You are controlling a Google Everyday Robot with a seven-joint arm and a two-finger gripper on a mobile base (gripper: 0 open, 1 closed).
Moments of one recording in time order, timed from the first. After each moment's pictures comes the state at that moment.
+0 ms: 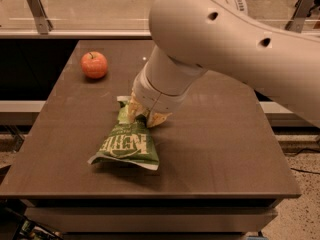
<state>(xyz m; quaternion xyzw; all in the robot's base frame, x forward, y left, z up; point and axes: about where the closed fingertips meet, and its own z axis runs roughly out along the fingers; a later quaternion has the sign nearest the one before) 0.464 0.032 0.863 -0.97 0.13 -0.08 0.19</state>
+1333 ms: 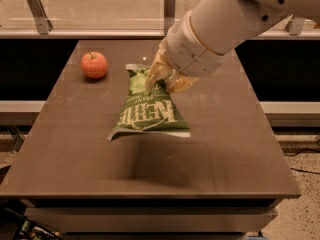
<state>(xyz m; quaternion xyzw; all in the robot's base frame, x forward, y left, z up) 0.474 -0.001 0.949 -0.95 0.10 -0.10 0.29</state>
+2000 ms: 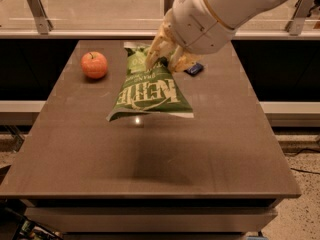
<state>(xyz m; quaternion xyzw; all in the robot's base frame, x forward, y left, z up) 0.485 -0.002 0.992 -0.94 0.08 -0.12 0.32</state>
